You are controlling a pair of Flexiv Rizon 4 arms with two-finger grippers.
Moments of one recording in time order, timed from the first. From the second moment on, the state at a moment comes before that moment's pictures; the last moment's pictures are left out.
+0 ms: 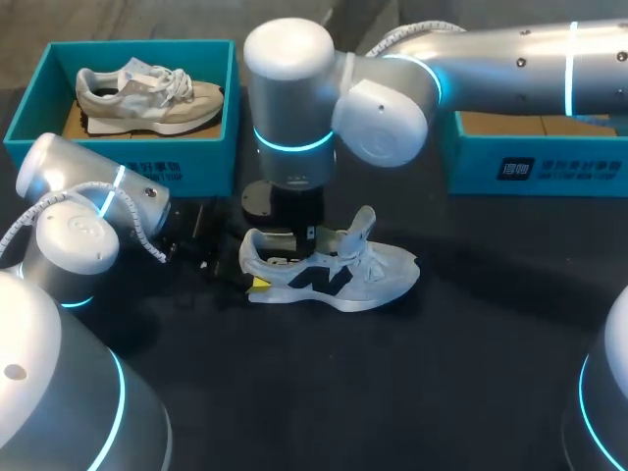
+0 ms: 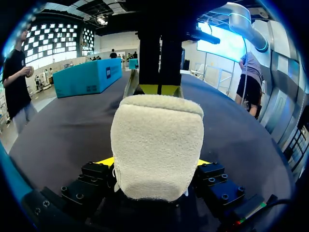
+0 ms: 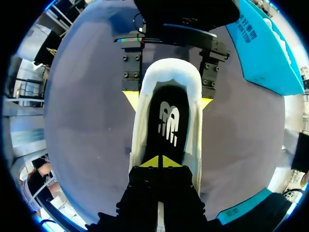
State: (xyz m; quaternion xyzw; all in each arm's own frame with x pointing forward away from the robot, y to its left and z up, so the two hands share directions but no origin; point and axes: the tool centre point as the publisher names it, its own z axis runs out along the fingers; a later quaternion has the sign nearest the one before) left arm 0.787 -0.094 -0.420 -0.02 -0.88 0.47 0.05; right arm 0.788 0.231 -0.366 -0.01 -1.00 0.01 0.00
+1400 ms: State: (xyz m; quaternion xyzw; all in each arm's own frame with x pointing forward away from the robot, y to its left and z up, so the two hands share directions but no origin) left arm 0.788 -0.094 -0.421 -0.02 -0.88 0.47 0.05; right arm 0.804 0.231 -0.404 -0.03 -1.00 -0.03 0.03
